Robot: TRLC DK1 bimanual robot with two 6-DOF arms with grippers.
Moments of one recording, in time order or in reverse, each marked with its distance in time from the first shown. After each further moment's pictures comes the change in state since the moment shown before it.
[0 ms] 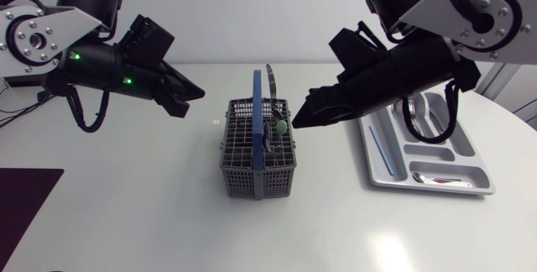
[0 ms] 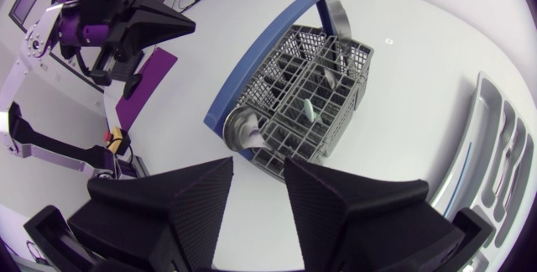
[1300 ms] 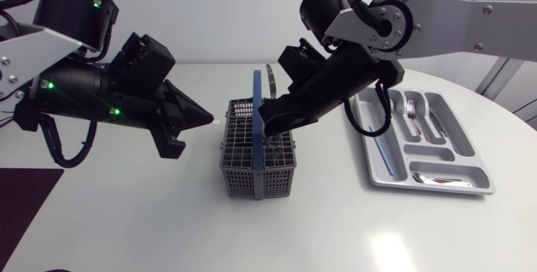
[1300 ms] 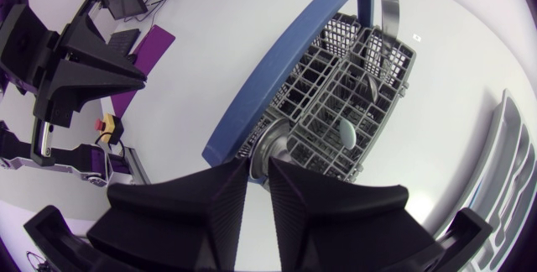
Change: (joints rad) left arm -0.122 -0.173 -0.123 -0.057 0.000 0.004; right arm 0.109 0.228 0.146 -0.008 0.051 0.010
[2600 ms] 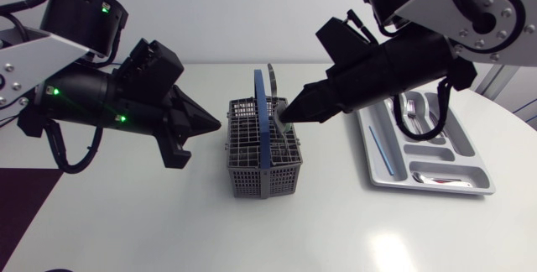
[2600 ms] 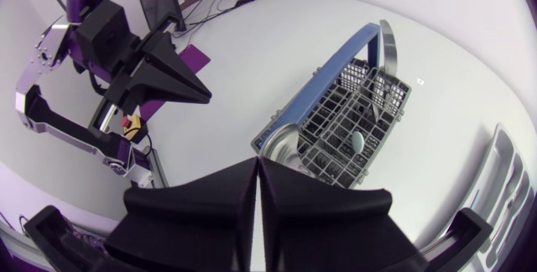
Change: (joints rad) left arm -0.050 -0.004 -0.011 0.000 0.000 0.000; right arm -0.068 -0.240 -0.143 0.083 -0.151 -0.111
